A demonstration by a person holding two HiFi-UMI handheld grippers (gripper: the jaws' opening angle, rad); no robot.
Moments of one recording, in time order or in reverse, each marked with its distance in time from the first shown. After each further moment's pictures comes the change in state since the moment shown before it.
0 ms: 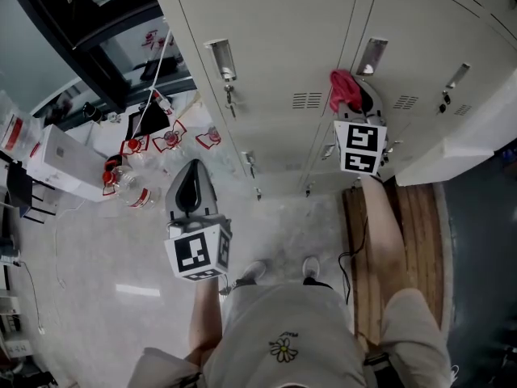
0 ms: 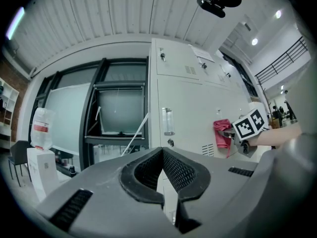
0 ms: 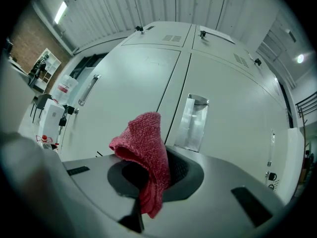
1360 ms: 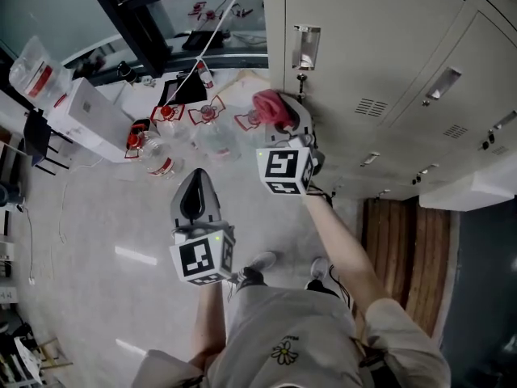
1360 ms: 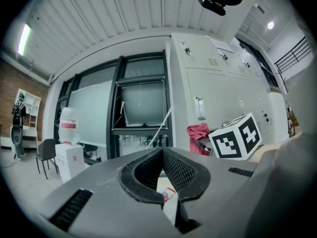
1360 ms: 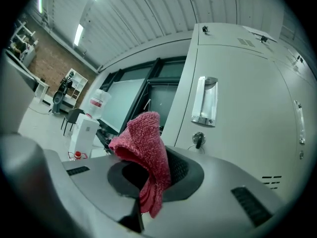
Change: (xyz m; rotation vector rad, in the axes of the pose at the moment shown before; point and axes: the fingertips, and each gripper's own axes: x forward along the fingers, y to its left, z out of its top) left arm -0.060 0.101 -0.041 -0.018 0.099 0.216; right arm 0.007 0.297 0.062 0.008 -0.100 0.322
